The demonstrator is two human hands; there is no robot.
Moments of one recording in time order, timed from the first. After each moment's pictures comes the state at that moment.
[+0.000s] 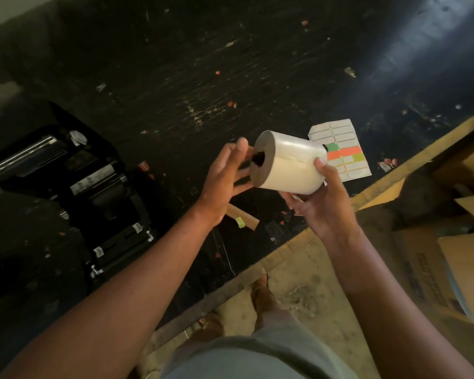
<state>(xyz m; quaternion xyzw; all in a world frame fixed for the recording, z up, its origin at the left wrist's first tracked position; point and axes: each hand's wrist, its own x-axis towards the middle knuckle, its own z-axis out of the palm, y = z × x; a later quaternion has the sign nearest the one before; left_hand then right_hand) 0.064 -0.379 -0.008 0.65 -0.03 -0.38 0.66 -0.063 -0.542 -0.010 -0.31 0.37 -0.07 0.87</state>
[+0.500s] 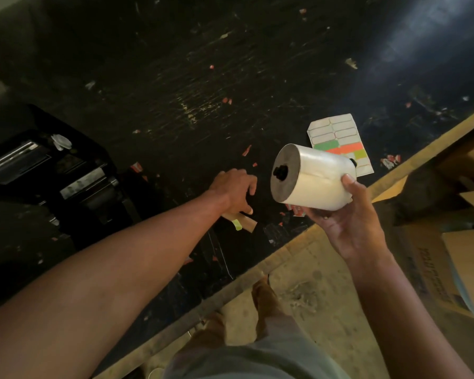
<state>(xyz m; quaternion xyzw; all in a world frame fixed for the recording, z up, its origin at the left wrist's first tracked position) 0.099 -0.413 -0.101 0.85 -0.40 -0.33 -0.02 -0.098 -0.562 -0.020 -0.30 0.41 -0.12 0.85</state>
